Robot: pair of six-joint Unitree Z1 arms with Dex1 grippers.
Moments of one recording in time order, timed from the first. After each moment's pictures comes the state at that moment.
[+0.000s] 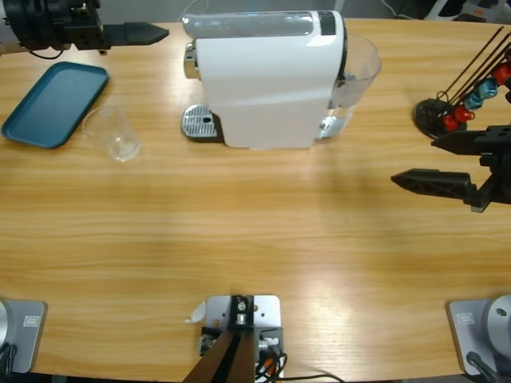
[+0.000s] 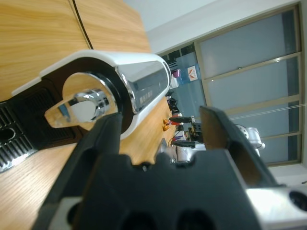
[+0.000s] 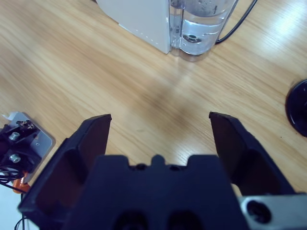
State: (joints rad) arm 0 -0.28 1.73 -0.80 -0.65 -0.97 -0.95; arm 1 0.69 1.10 -0.74 0.48 0.05 0.11
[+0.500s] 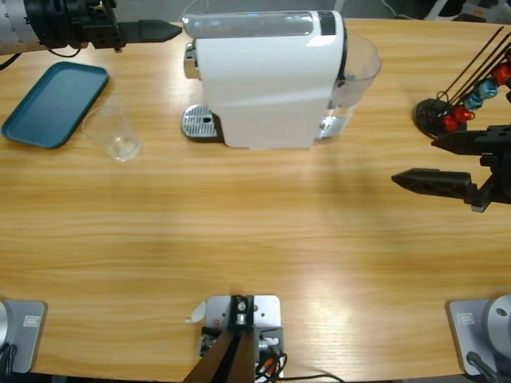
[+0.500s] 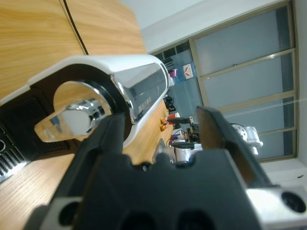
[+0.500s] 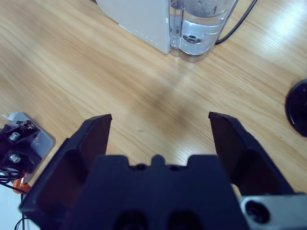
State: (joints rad) arm 0 -0.30 1.79 -0.81 -0.73 -0.98 -0.99; arm 1 0.69 1.10 -0.74 0.48 0.05 0.11
